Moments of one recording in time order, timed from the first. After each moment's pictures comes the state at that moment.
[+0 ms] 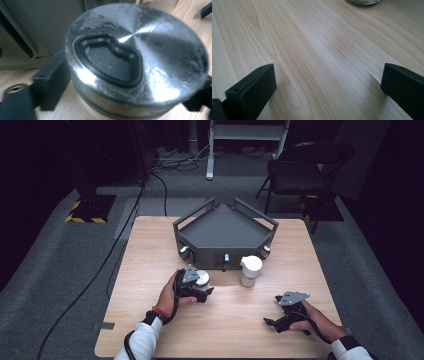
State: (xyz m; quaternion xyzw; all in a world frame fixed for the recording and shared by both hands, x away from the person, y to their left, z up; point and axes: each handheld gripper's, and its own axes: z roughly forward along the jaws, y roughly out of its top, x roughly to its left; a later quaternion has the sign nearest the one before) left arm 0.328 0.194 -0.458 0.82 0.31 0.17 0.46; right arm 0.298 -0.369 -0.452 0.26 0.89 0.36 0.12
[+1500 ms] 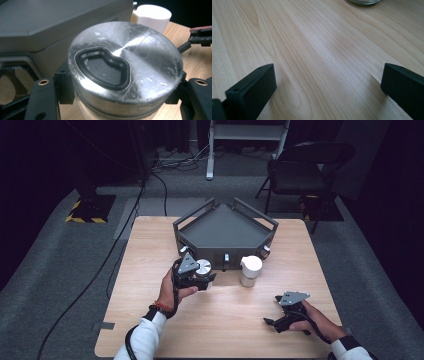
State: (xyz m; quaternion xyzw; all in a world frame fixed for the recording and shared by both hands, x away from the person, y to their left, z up) left arm 0.322 0.197 -0.406 0.79 0.31 0.17 0.51; right arm 0.298 -0.368 -0.452 0.26 0.89 0.36 0.12
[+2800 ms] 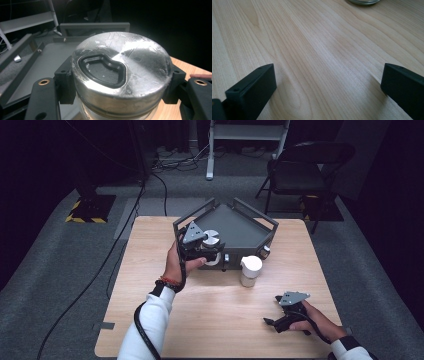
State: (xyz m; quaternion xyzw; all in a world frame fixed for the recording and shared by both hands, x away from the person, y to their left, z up) left arm 0.349 0.176 -0.332 0.76 0.30 0.21 0.54; right arm 0.298 -0.368 -0.452 0.26 0.89 0.36 0.12
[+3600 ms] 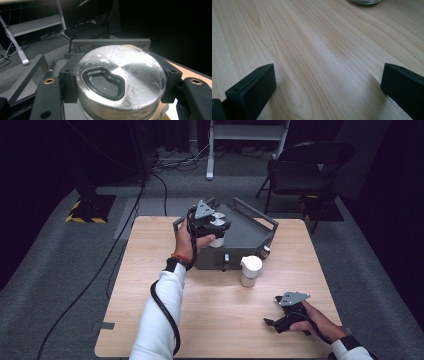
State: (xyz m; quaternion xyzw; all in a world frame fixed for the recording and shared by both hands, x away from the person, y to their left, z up) left arm 0.406 0.150 -0.316 0.75 0.32 0.23 0.53; right arm 0.298 -0.369 -0.452 0.25 0.89 0.36 0.12
